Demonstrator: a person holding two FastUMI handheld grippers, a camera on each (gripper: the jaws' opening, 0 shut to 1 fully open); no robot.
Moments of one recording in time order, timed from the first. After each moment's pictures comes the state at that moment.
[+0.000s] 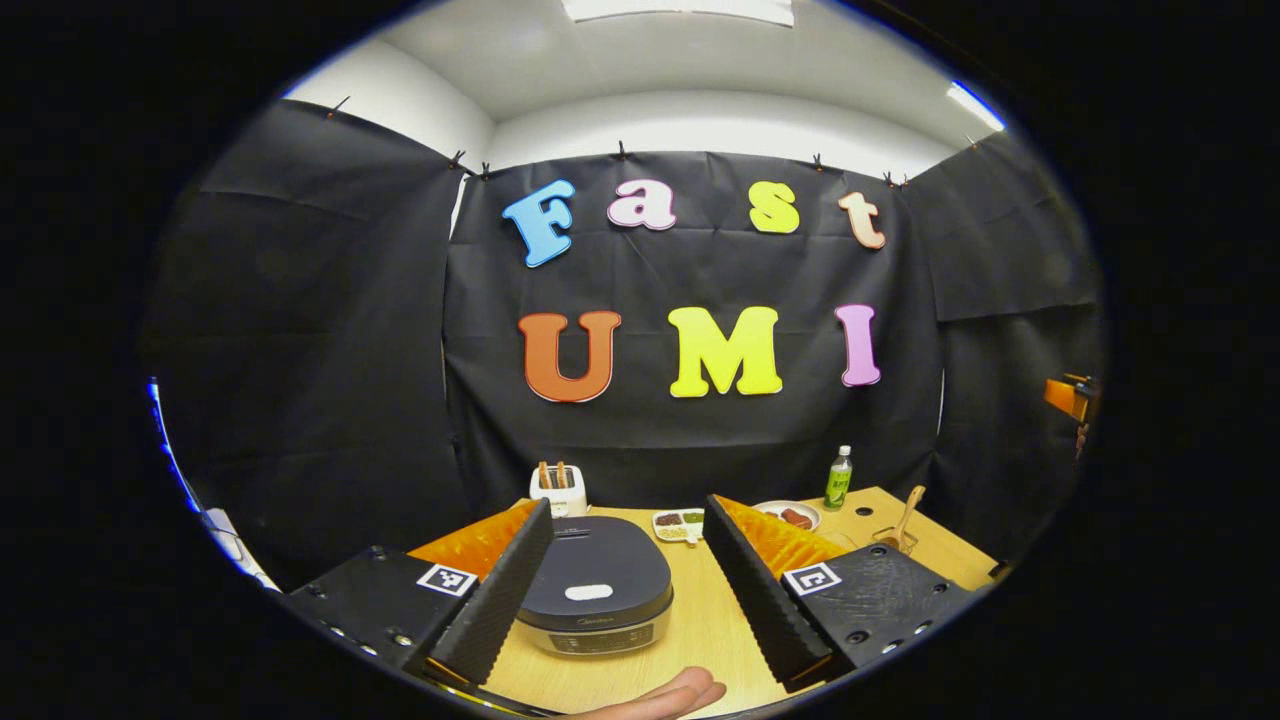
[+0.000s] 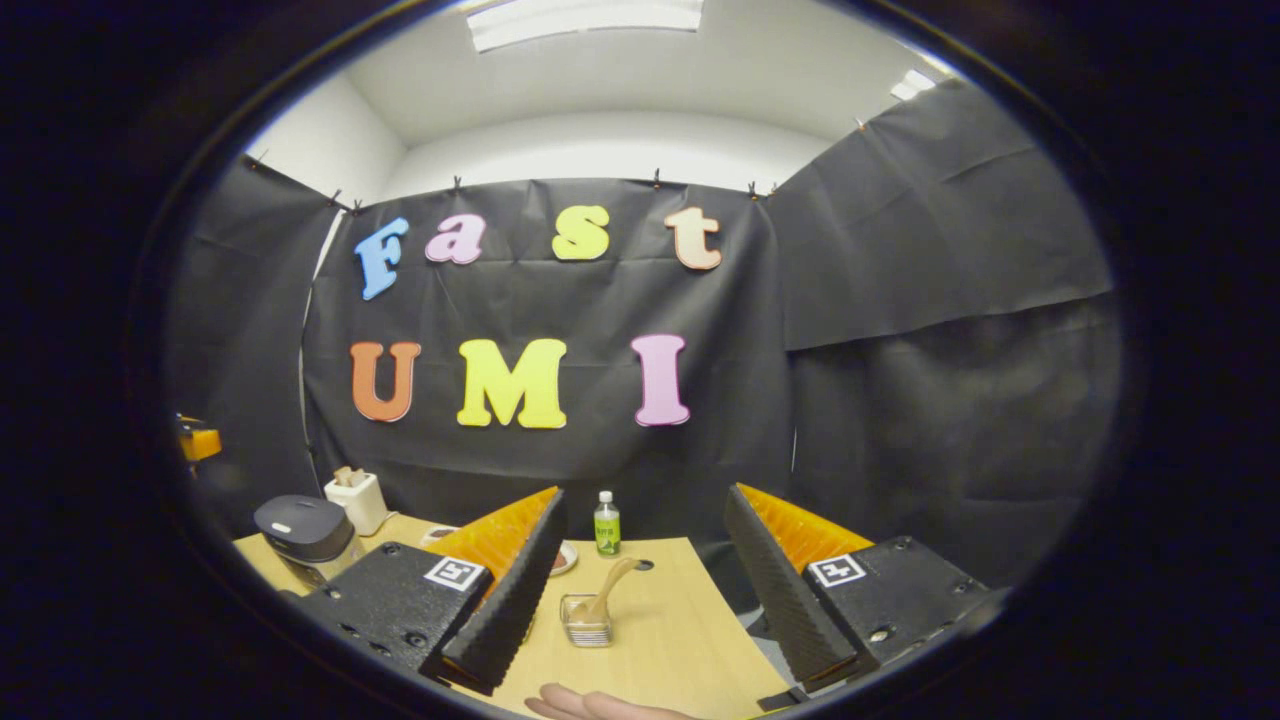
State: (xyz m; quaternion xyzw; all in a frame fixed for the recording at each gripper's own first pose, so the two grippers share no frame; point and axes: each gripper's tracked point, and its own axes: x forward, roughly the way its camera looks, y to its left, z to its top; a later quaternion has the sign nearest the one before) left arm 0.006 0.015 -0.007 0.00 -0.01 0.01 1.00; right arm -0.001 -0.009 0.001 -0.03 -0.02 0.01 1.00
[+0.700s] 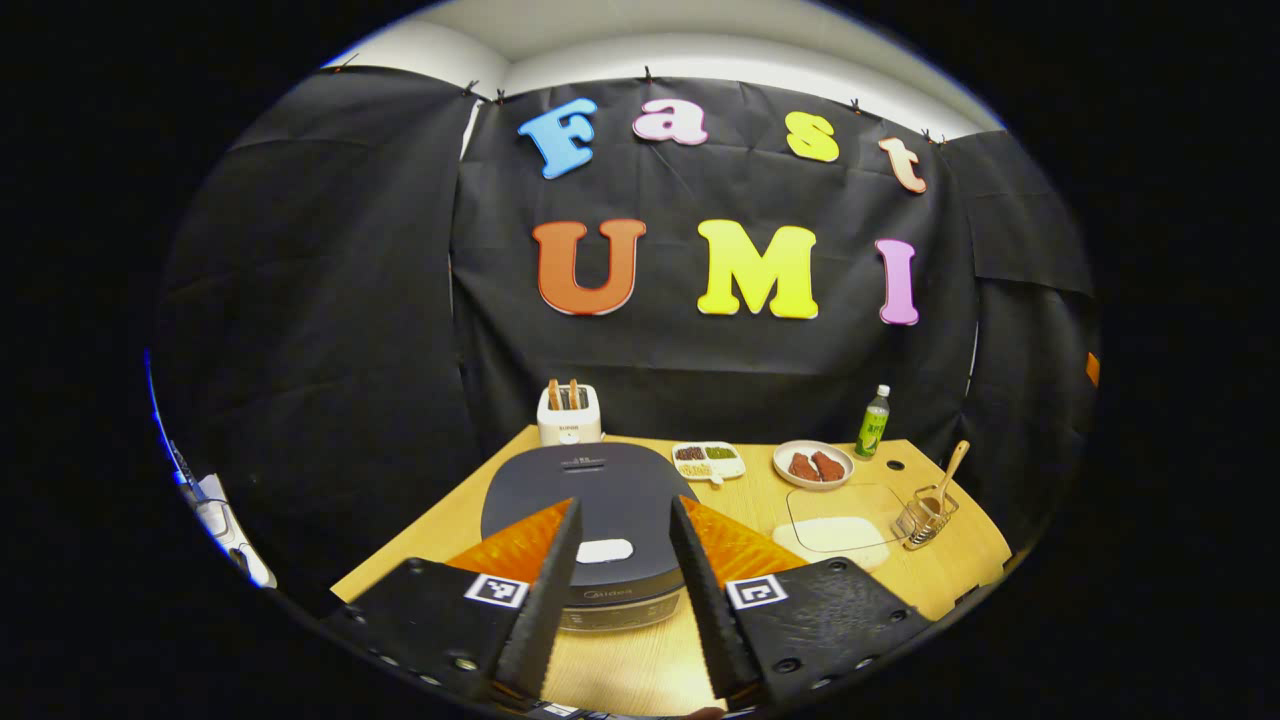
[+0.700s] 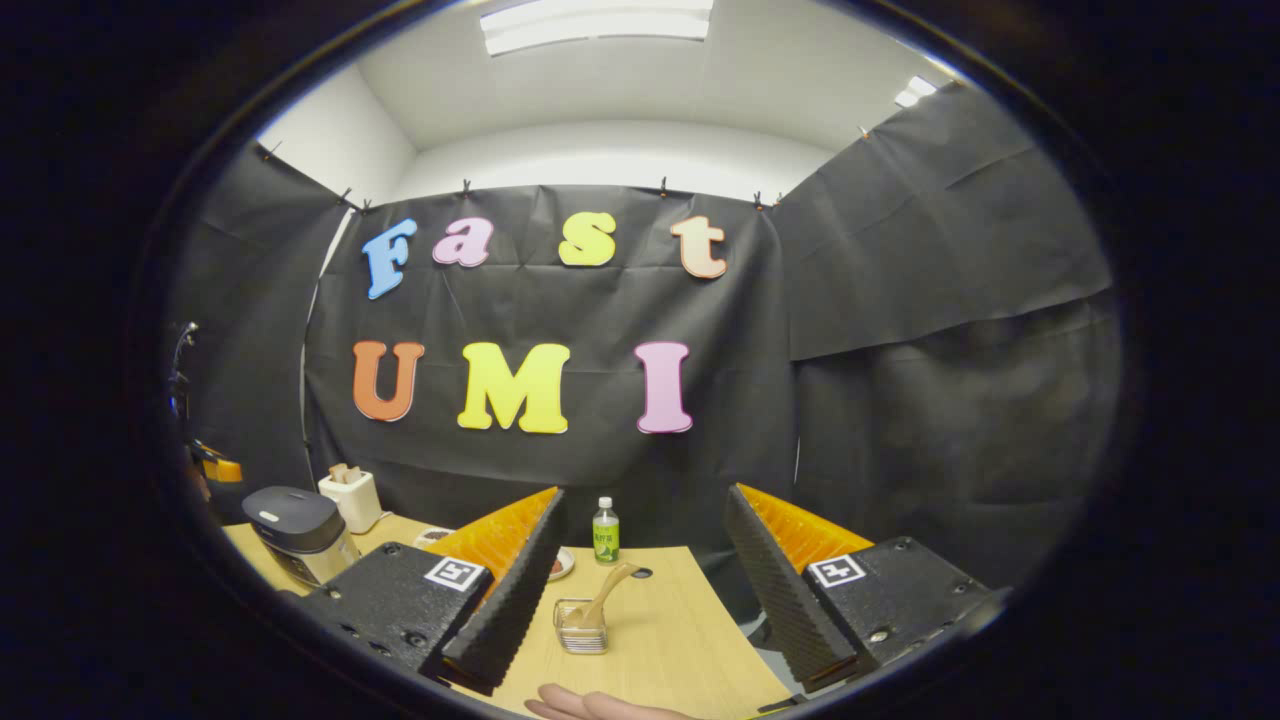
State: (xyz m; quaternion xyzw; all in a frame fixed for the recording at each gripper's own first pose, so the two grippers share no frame) left arm 0.075 0.032 -0.113 -0.04 0.12 0.02 0.99; right arm 0.014 -0.011 -0.023 -0.03 -0.04 0.00 1.00
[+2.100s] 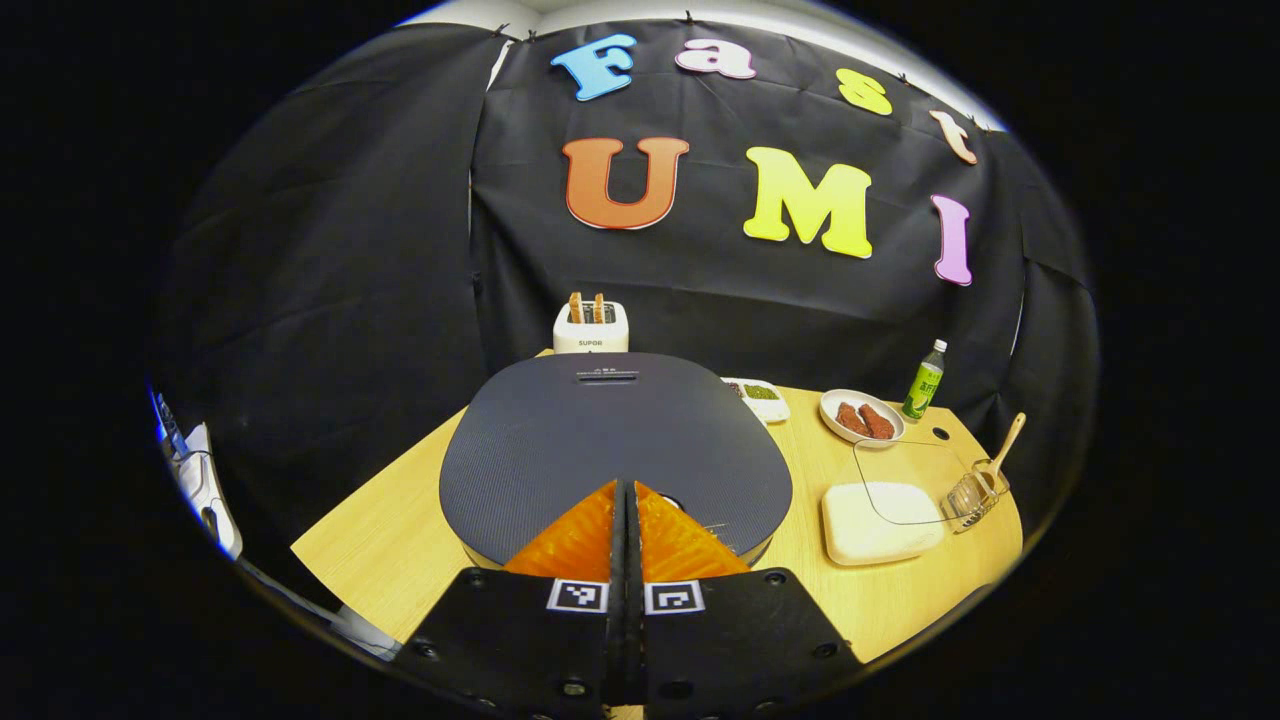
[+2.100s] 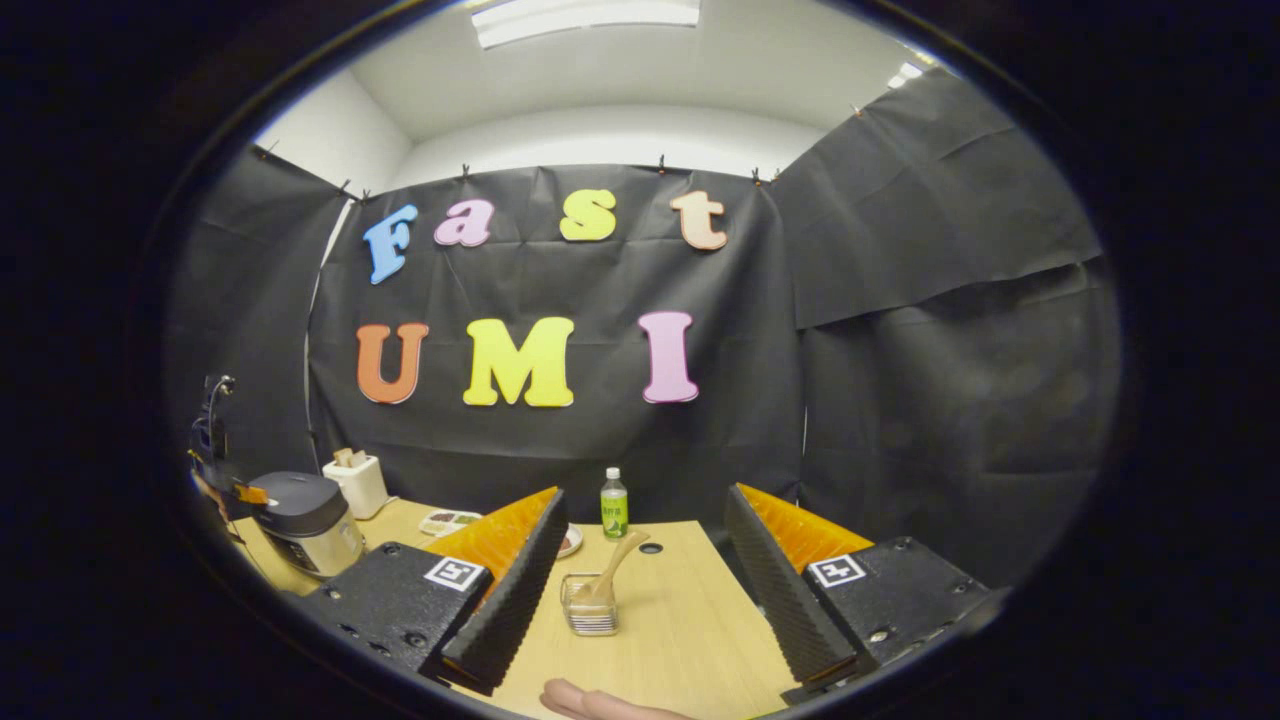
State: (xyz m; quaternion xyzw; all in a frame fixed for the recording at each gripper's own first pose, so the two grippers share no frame) left arm 0.121 0.051 -0.205 -0.06 0.20 0.06 0.98; right arm 0.010 -0.005 -0.073 -0.02 -0.01 0.02 1.00
